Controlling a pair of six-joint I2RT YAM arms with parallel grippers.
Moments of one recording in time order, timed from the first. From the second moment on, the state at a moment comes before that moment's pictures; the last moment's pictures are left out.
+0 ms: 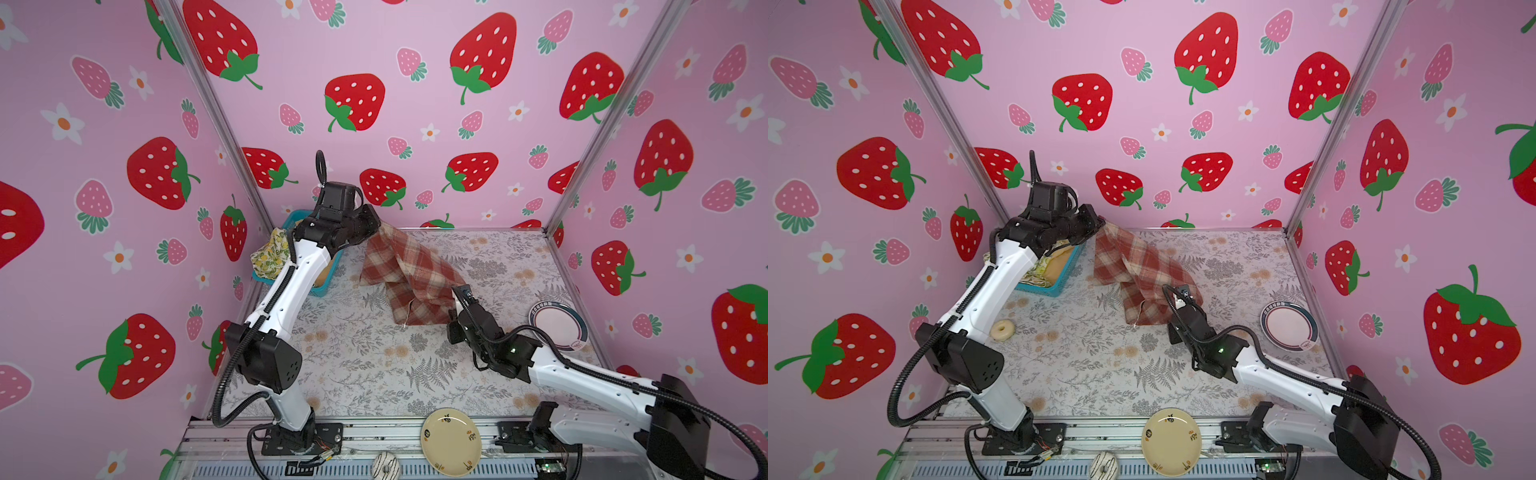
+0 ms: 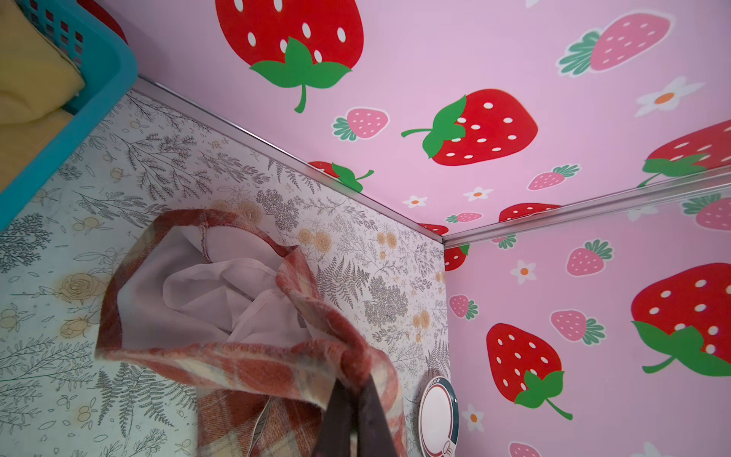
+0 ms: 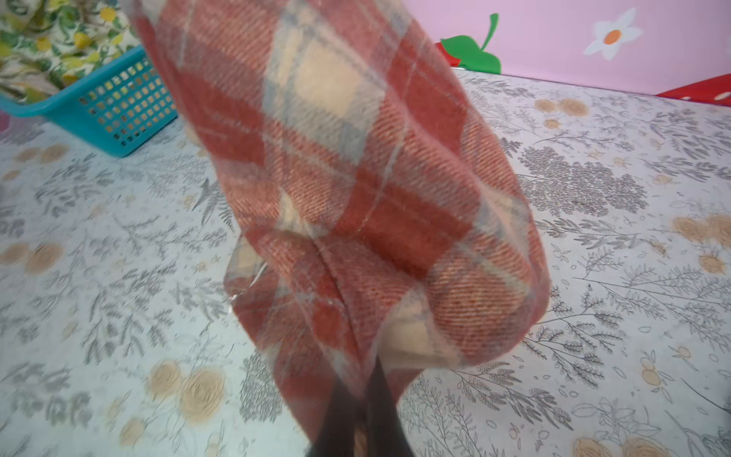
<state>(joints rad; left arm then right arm) -0.30 1.72 1.89 -0.72 0.23 -0.79 1.00 1.13 0.71 -0.20 0.42 0.32</state>
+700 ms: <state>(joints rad) -0.27 1.44 1.89 -0.77 0.22 -0.84 0.94 0.97 1.14 -0.57 -0.04 0.13</state>
